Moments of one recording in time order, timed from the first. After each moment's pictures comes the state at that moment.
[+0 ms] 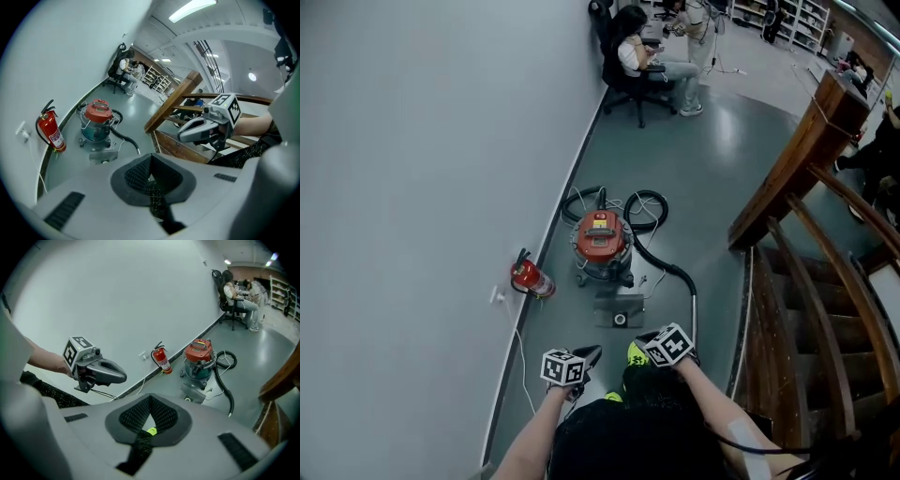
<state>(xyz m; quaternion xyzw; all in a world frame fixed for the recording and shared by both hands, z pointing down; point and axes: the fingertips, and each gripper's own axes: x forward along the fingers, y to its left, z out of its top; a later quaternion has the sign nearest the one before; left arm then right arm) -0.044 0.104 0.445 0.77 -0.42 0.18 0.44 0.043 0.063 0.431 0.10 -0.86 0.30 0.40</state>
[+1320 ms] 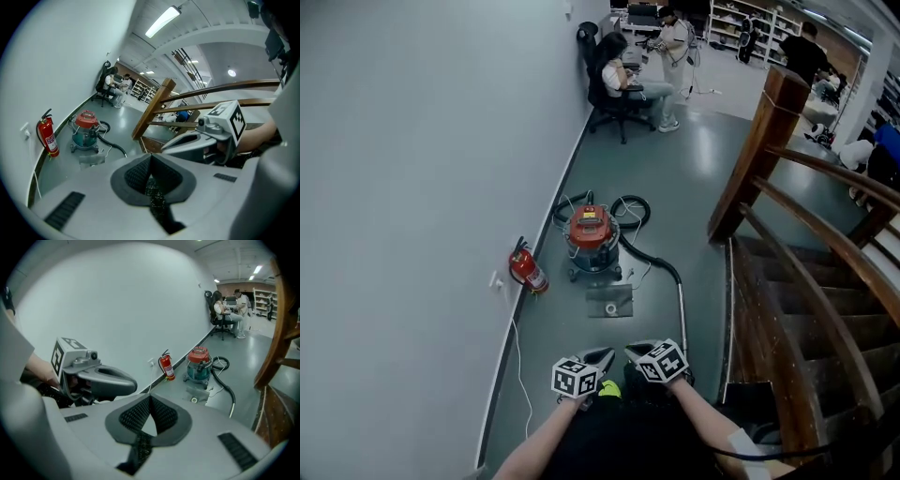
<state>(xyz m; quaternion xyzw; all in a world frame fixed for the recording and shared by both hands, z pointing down) 0.042 0.242 0.378 0.82 -0.42 0.14 0.35 0.070 0.234 0.386 0.18 -0.89 0.28 0.32</state>
